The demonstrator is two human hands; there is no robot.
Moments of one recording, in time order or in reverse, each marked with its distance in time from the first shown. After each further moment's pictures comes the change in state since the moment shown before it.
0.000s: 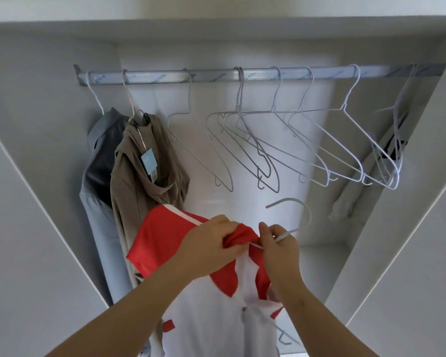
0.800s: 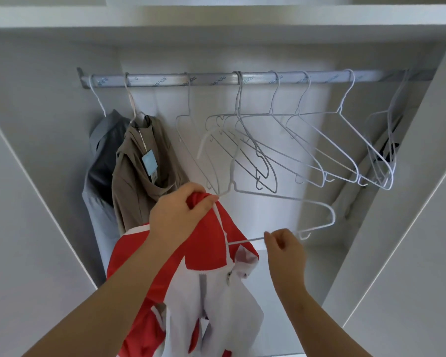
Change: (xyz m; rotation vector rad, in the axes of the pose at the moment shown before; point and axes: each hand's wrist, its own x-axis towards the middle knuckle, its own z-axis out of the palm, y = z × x) left_hand 0.005 -0.020 -0.037 -0.072 0.474 -0.219; right_hand -0.006 0.012 -0.009 -0.120 0.129 -0.102
